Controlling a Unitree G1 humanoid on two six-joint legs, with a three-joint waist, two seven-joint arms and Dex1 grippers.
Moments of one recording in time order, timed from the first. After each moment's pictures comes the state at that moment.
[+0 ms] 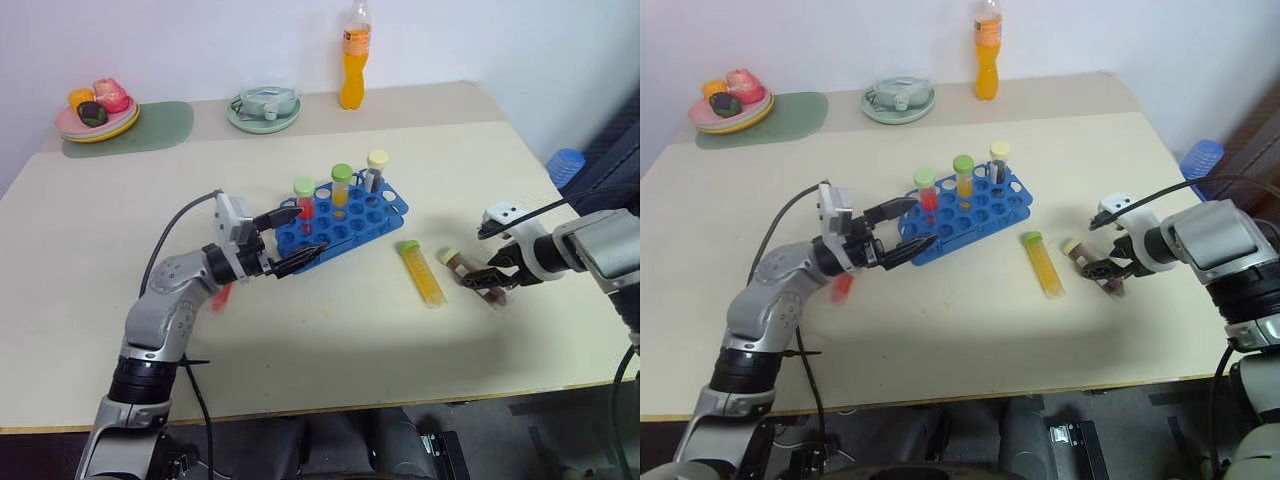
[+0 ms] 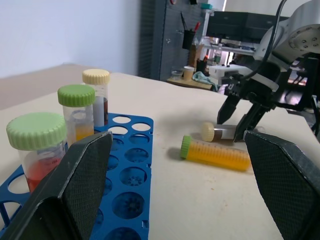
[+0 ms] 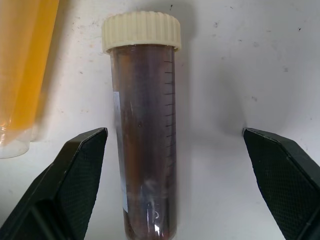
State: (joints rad) left arm -0.36 0.39 0.00 -0.12 -0.53 0.30 -0.92; right arm -0.76 -1.04 0.37 0.18 0.23 1.20 1.04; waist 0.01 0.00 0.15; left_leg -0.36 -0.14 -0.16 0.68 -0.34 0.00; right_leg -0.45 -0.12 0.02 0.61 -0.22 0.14
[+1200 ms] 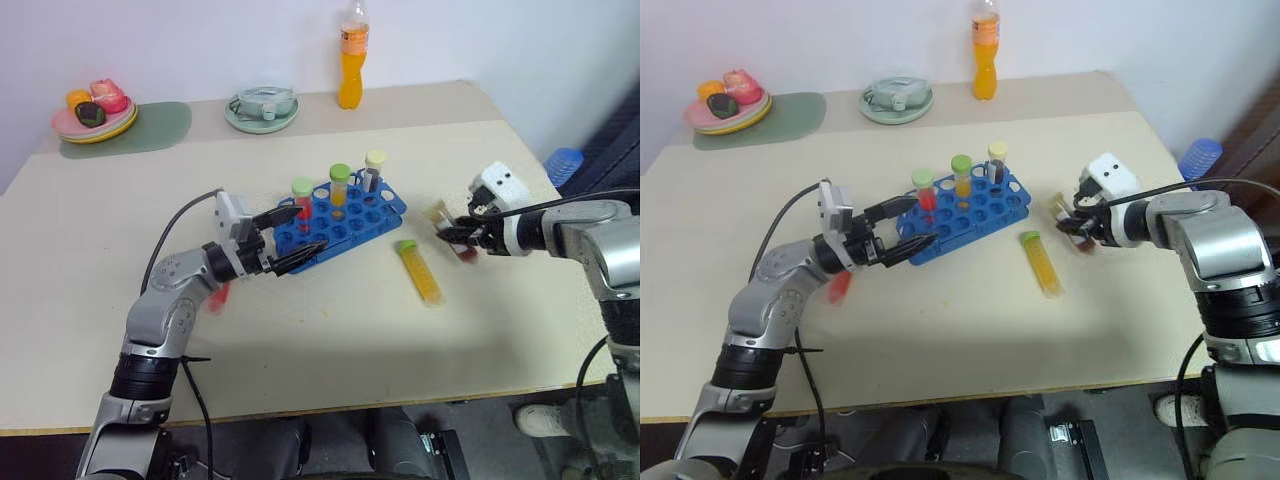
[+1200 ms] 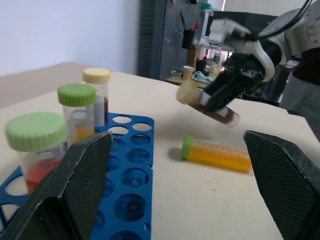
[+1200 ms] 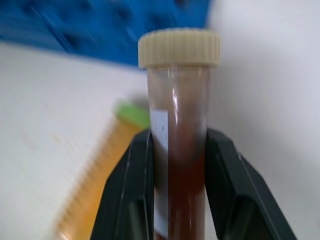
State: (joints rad) left arm -0.39 0.39 0.01 -0.09 -0.53 0.29 -0.92; right arm -0.65 -0.83 0.01 -0.06 0.32 1.00 0.88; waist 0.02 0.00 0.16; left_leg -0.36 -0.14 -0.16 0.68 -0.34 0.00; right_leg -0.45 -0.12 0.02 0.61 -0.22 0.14
